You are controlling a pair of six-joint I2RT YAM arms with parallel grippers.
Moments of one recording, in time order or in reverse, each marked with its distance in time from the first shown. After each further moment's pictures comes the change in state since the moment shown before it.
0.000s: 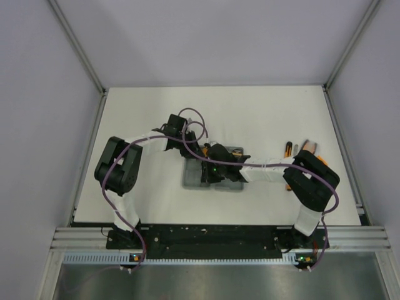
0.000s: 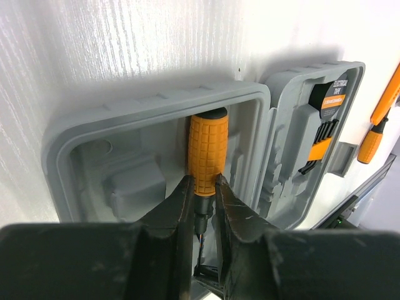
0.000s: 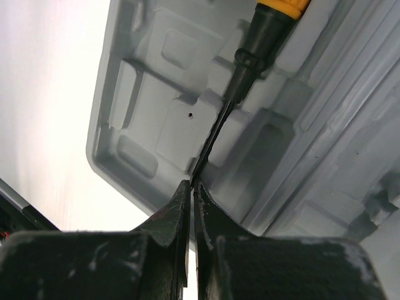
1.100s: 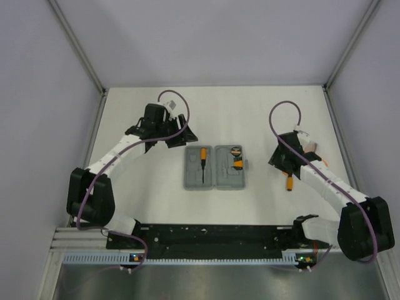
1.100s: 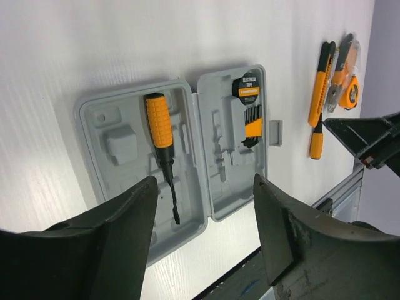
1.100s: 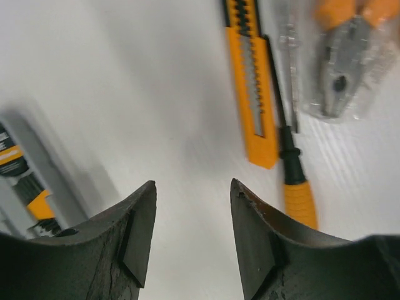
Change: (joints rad) left arm 0.077 -0.348 -0.014 -0.110 -0.023 0.035; right arm -0.584 -0.553 -0.240 -0.409 0.356 0.019
